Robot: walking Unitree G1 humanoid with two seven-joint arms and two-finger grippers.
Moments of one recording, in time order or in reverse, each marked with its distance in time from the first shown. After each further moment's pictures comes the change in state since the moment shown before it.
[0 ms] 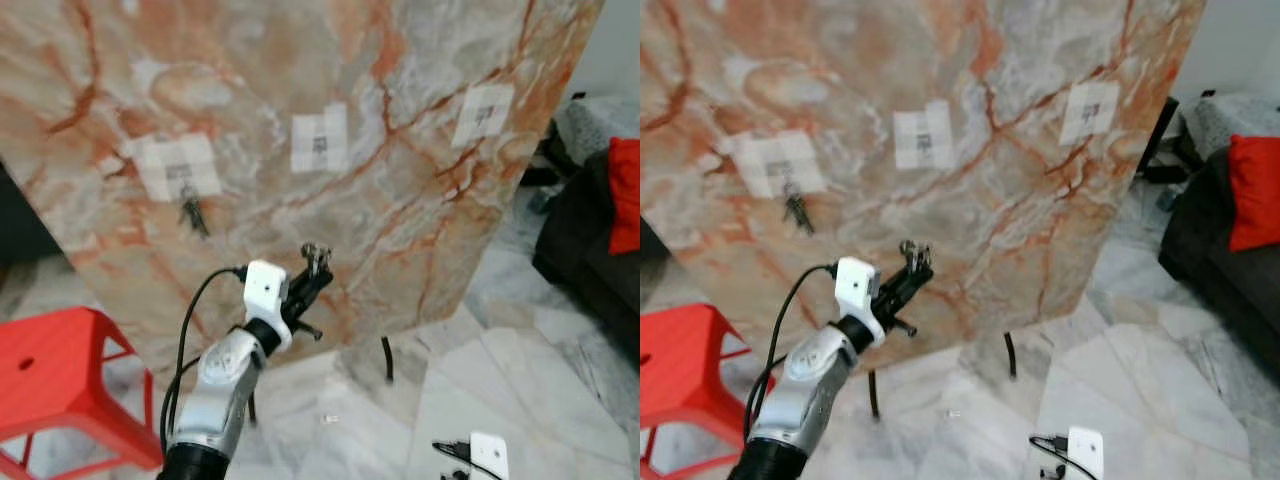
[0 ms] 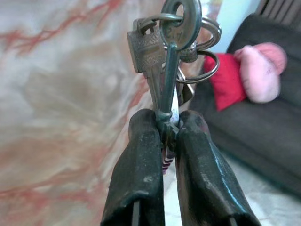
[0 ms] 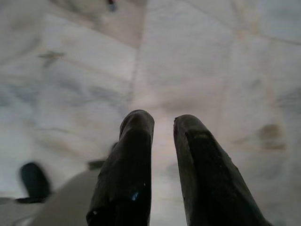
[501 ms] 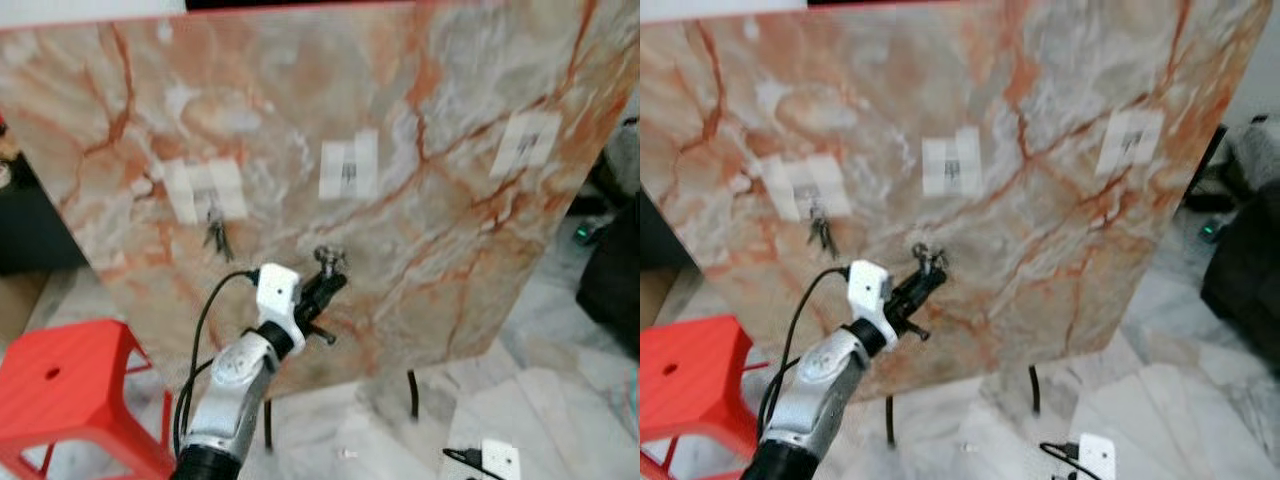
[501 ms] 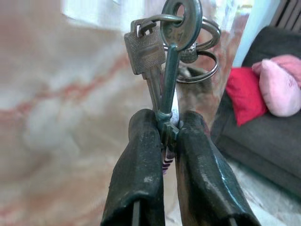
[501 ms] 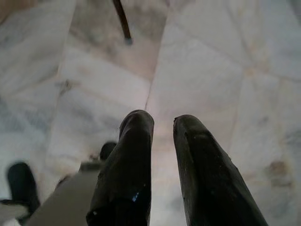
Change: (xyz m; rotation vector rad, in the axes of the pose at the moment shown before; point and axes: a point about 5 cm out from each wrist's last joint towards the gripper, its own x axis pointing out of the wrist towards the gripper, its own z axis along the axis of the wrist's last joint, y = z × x) left arm -0.003 0.006 0.002 0.007 -0.003 0.020; right arm 0.001 0.001 0.008 0.000 -0.022 0.003
